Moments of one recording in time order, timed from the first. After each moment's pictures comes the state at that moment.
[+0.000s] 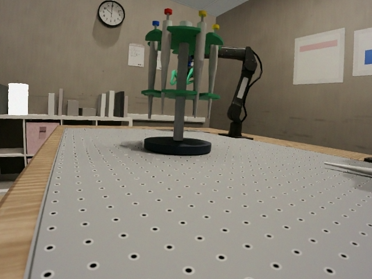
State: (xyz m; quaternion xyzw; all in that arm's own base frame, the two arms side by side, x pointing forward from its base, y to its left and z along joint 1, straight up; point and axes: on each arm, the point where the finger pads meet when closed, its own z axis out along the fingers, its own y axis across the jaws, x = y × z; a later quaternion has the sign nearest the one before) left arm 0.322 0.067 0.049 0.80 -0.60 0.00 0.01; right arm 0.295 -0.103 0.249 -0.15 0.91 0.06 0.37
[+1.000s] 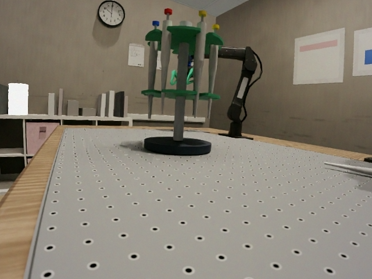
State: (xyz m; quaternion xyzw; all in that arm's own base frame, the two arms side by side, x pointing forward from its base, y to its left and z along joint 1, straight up) left arm 0.325 0.067 0.022 0.80 -0.60 0.00 0.00; right arm 0.295 -0.103 0.249 -0.15 0.91 0.06 0.37
